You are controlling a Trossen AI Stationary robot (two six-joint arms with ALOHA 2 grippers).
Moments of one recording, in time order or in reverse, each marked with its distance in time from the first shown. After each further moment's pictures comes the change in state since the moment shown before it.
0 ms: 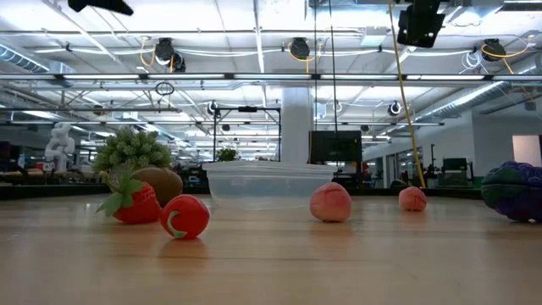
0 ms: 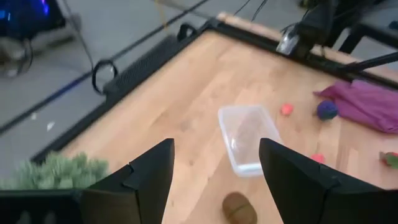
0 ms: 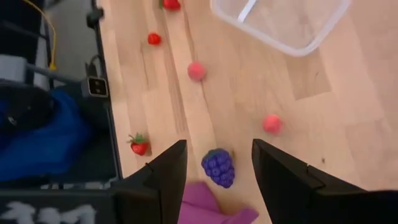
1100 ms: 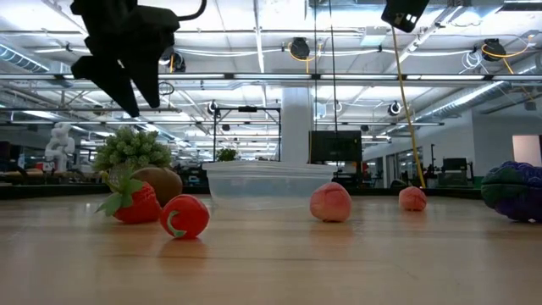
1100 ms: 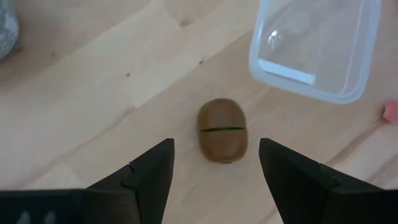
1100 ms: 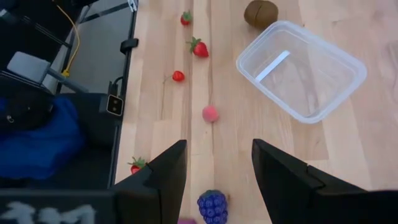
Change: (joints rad) left arm 0.085 0.545 -0.092 0.067 0.308 -0.534; right arm 0.013 -0.065 0.001 0.153 0.003 -0.139
